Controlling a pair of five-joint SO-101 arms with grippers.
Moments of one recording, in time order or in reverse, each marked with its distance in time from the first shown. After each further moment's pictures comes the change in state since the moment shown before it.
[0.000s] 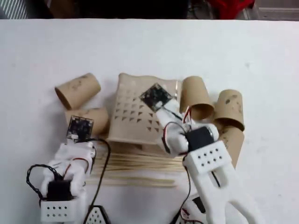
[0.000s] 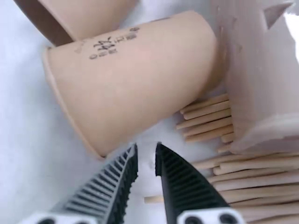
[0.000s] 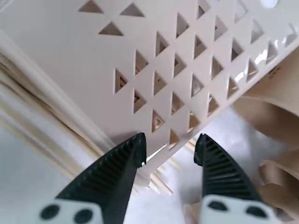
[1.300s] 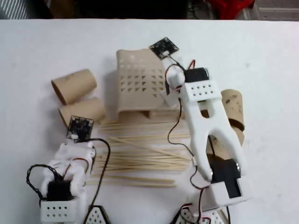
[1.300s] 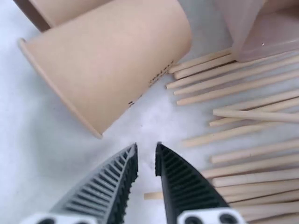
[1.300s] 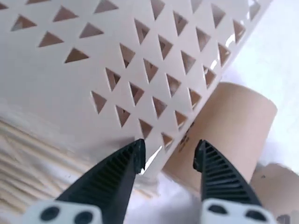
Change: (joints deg) left arm 0.0 0.0 0.0 0.0 0.0; right arm 10.7 43.9 -42.5 1.5 0.8
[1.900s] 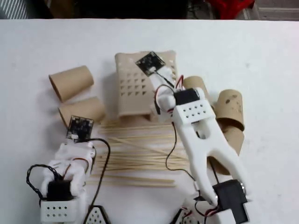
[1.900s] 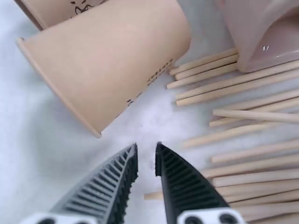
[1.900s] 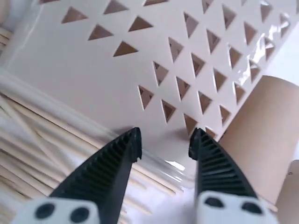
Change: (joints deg) left arm 0.0 0.0 0.0 0.0 0.0; right arm -5.8 -11.3 22.0 -12.9 -2.2
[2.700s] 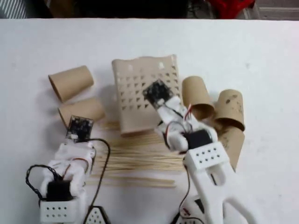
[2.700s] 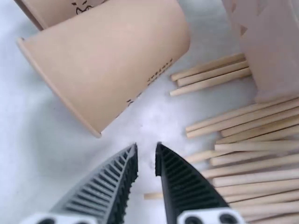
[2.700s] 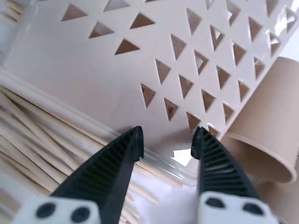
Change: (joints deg) left arm 0.0 0.0 0.0 0.0 0.0; right arm -0.3 -25.1 32.7 -10.6 3.0
